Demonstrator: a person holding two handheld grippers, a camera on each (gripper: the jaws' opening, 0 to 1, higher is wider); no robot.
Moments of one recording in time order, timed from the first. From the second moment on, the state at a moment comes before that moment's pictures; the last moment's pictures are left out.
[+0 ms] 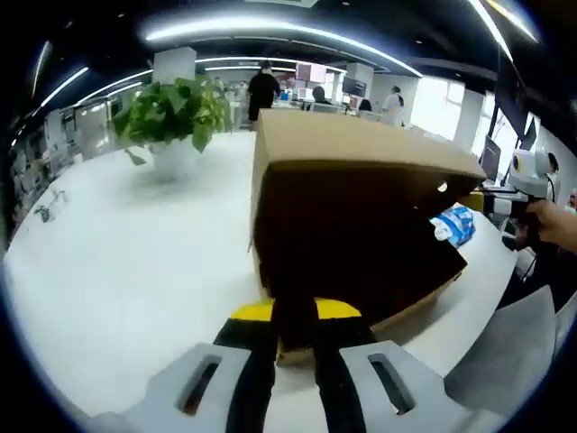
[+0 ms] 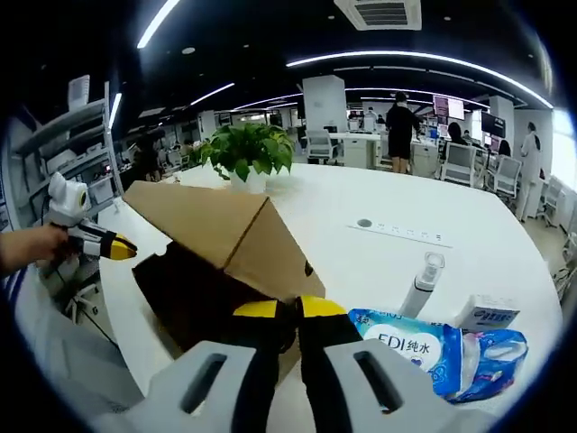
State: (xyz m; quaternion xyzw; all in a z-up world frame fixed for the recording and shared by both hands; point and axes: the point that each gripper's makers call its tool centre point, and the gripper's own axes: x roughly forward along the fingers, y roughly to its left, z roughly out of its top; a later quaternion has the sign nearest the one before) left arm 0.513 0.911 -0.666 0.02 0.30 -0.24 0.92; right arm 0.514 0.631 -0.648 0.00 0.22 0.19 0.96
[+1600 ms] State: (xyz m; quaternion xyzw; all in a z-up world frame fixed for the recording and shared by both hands) left arm 0.496 0.917 -0.687 0.08 0.31 -0.28 0.90; right arm 0.457 0.655 -0.690 -0.10 0.23 0.29 0.92
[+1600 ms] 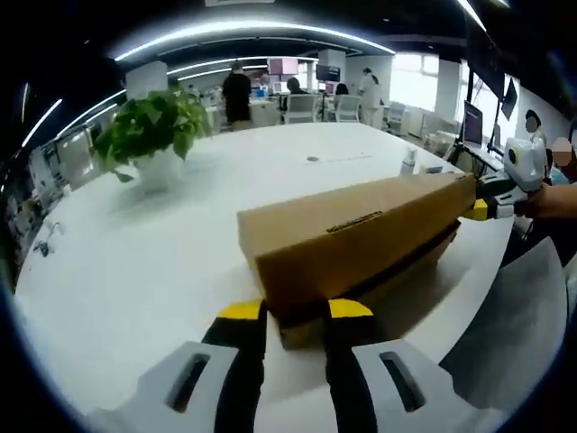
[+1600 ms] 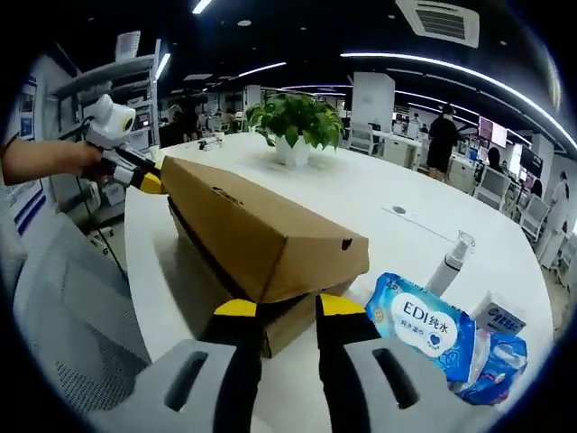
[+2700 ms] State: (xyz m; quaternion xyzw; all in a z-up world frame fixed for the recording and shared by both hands) left arm 0.483 0.912 -0.729 0.08 0.36 -0.29 0.88; right arm 0.449 0.667 -0.720 -0.10 0.27 0.31 0.91
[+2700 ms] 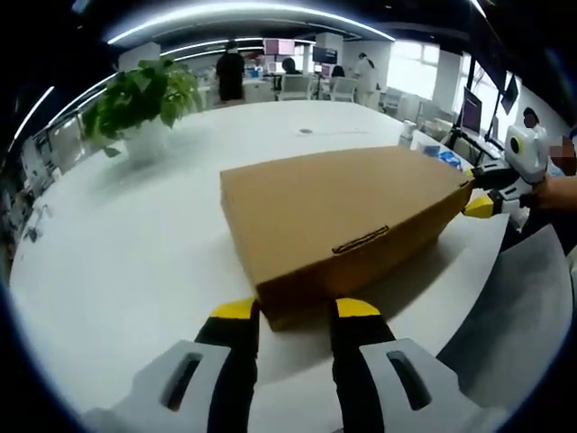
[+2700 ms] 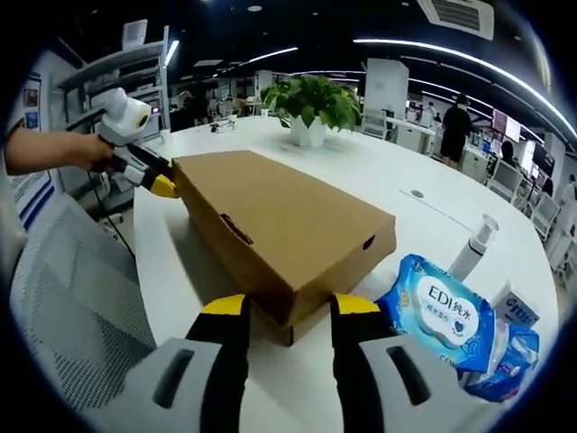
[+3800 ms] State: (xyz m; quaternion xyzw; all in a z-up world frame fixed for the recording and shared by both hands) left arm 0.485 0.913 -0.728 0.09 0.34 -0.29 0.89; right arm 0.450 0.667 -0.723 -0.09 0.28 0.30 0.91
